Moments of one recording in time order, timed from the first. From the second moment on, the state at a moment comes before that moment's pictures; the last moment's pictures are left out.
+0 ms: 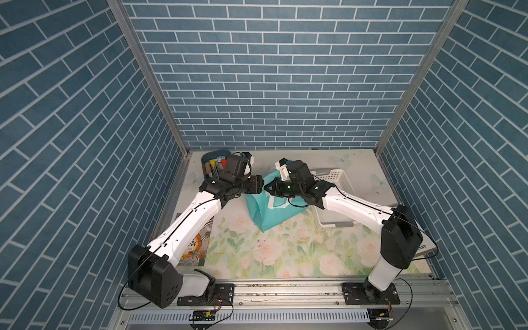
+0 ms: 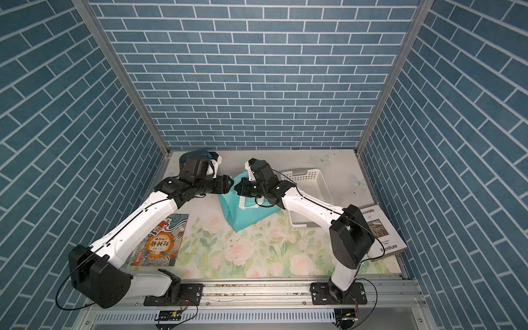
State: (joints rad) left arm -0.42 1.37 1.25 -0.67 0.12 -0.28; right arm 0.84 1.73 1.36 -0.18 -0.32 0.80
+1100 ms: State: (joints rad) left arm -0.36 1.43 1.26 -0.74 0.36 -0.08; right arm 0.84 1.73 1.36 -0.19 -0.32 0.78
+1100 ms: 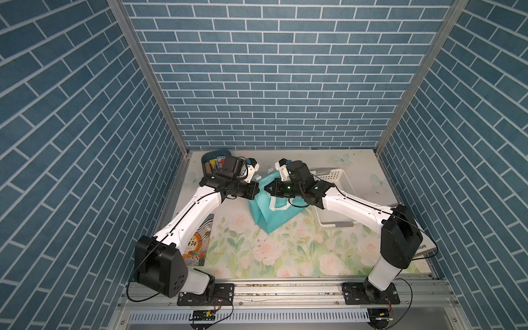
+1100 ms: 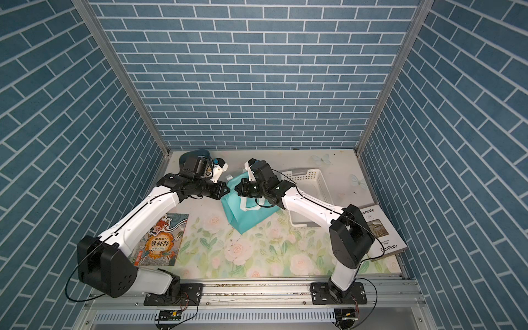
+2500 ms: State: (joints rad) left arm -0.36 1.33 1.19 -0.75 0.39 -0.08; right arm 0.50 1.14 0.85 -0.12 -0.55 0.00
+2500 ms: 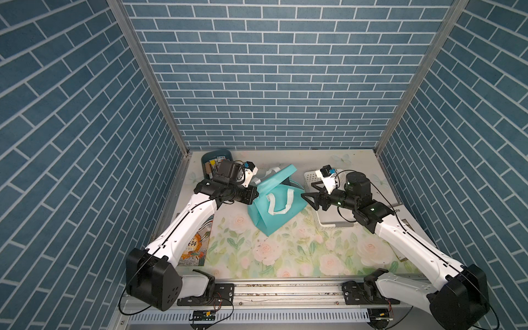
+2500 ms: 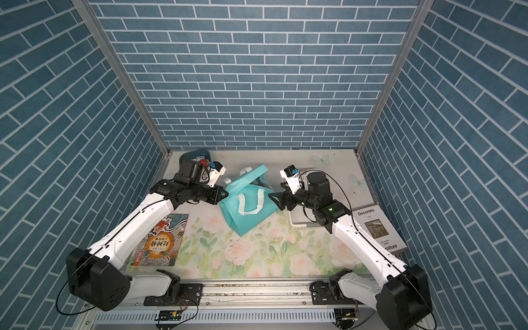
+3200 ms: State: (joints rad) left arm -0.36 1.25 1.12 -0.75 0.47 -0.14; right arm 0.45 1.42 0.88 0.12 -0.69 0.00
